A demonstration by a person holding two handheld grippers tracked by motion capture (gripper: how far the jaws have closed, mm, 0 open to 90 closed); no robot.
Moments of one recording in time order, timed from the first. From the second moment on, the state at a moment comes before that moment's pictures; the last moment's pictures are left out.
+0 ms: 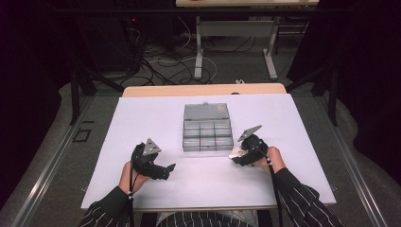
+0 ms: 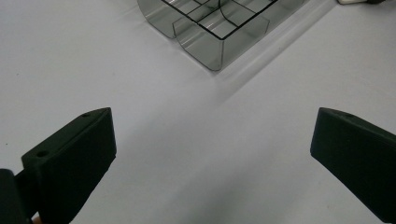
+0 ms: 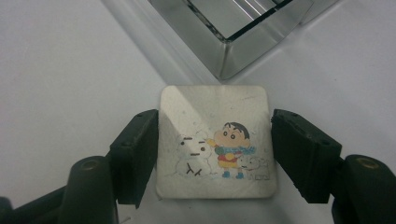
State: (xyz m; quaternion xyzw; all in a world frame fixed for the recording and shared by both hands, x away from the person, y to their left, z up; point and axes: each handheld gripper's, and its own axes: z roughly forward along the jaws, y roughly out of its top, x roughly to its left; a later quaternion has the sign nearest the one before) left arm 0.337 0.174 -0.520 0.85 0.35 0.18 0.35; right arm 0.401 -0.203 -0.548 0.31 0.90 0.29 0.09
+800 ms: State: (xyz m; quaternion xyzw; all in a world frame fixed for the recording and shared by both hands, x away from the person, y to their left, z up) left arm 0.335 0.175 -0.518 0.85 0.35 0.18 0.35; right arm 0.393 -0.204 -0.534 0.31 0.90 0.29 0.10
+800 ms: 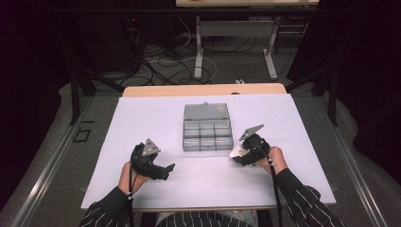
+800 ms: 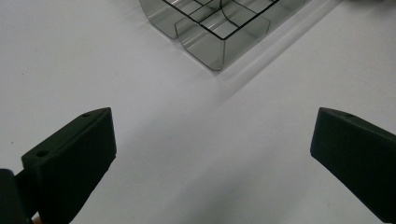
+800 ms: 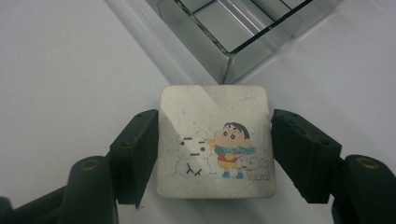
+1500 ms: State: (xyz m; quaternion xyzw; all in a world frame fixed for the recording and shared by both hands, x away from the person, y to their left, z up) left arm 0.335 0.174 -0.518 0.85 0.35 0.18 0.35; right arm 0.386 -0.205 -0.521 0.31 0.89 0.31 0.12
